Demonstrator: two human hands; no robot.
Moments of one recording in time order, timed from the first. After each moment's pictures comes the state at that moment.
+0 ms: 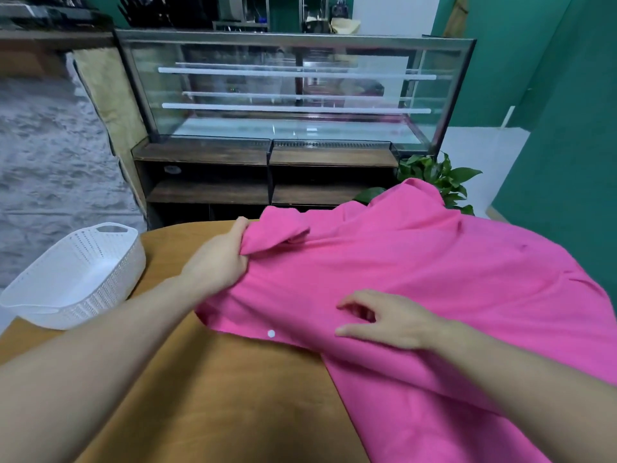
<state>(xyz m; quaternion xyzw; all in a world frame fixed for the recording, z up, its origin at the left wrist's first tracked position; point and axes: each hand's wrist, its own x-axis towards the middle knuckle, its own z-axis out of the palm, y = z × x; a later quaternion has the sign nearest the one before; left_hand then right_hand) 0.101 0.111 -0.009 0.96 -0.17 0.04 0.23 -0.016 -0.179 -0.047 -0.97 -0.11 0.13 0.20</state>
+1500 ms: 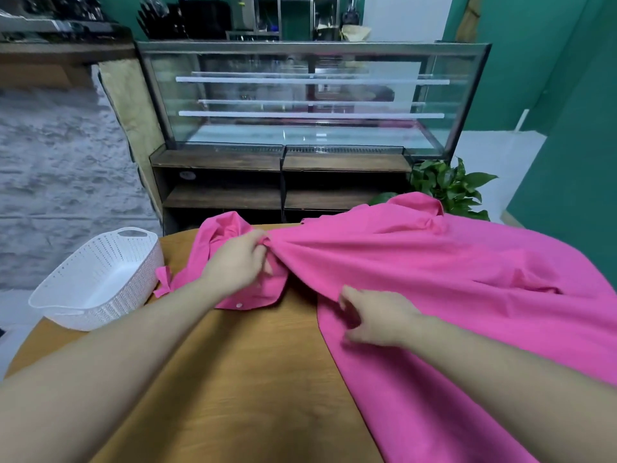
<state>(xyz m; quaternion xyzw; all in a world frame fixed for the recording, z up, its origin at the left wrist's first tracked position) 0.114 0.121 -0.015 0.94 -0.18 0.05 0.30 0.015 -0.133 -0.056 -0.99 -0.09 0.08 0.06</state>
